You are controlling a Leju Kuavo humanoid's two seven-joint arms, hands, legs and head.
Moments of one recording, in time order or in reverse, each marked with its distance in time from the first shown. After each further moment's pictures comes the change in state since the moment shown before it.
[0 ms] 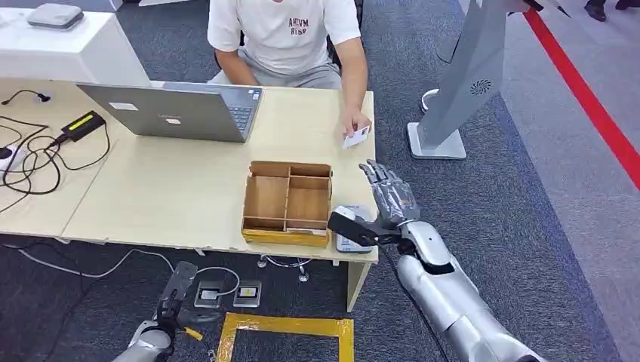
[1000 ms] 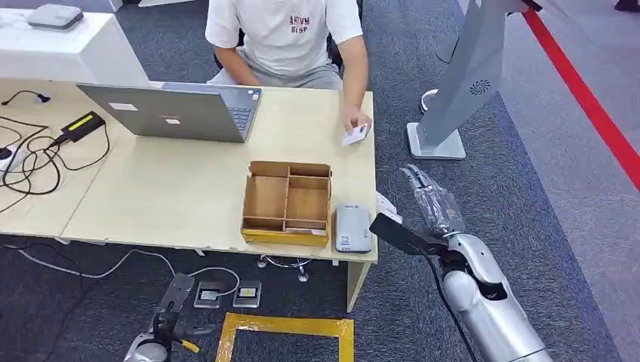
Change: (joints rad) left arm 0.059 0.000 0.032 -0.016 -0.022 0.023 -0.002; right arm 0.215 -0.212 -0.141 -0.503 -0.093 0.233 0.089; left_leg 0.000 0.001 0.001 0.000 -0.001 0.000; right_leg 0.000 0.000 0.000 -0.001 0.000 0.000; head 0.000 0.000
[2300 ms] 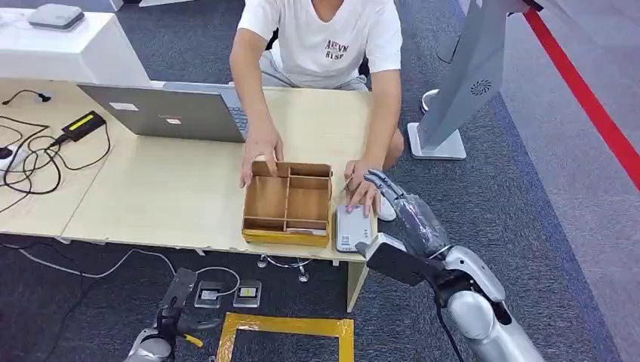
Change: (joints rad) left arm -0.015 -0.011 -0.003 -0.010 0.008 -0.002 -0.021; right arm 0.095 -0.022 0.048 -0.332 -0.282 0.158 -0.111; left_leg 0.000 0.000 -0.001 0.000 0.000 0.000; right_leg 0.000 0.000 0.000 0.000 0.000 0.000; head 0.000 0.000
